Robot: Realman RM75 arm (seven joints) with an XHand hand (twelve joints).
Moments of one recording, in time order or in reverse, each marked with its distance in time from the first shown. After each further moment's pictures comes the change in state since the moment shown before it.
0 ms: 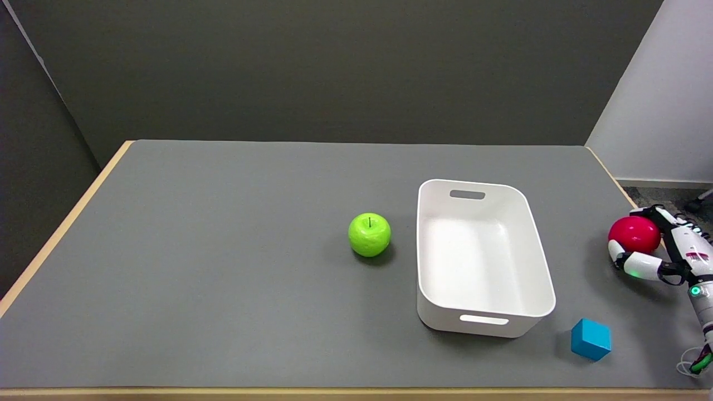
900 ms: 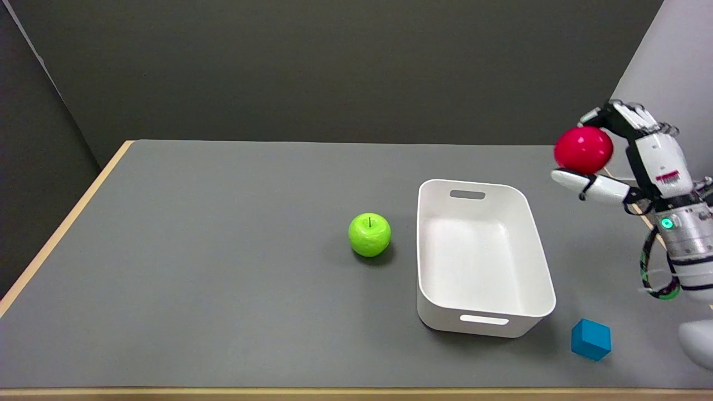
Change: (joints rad) arm 0.036 0.067 0.038 0.345 -0.225 0.288 0.006
